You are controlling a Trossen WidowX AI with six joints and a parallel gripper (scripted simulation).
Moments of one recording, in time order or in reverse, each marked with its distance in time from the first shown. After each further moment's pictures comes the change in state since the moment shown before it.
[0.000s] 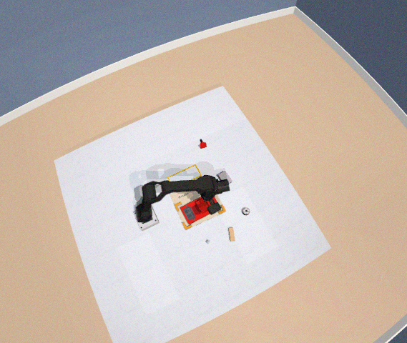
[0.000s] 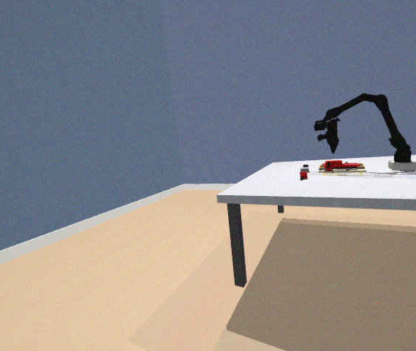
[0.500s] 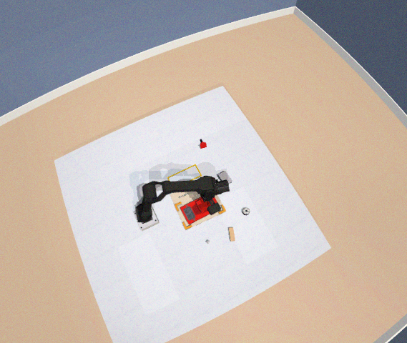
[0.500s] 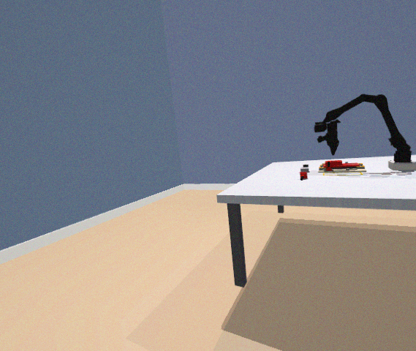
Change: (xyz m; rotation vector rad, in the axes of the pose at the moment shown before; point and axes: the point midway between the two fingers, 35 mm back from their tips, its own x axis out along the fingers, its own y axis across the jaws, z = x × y) arm 0.010 0.001 0.000 -0.001 -0.001 0.001
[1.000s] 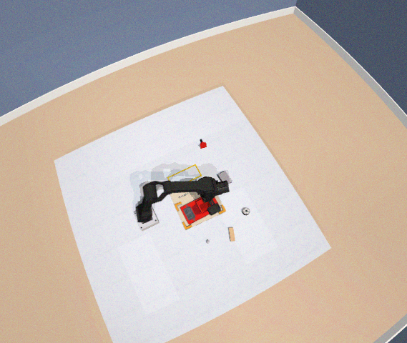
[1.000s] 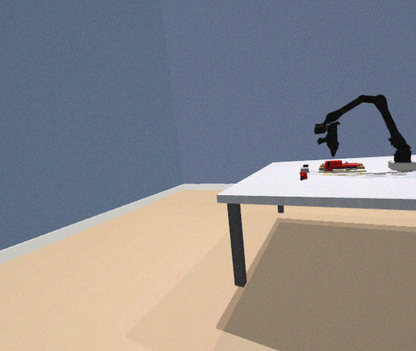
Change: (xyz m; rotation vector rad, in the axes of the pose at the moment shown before) arm 0.012 0.000 0.000 0.000 0.000 0.000
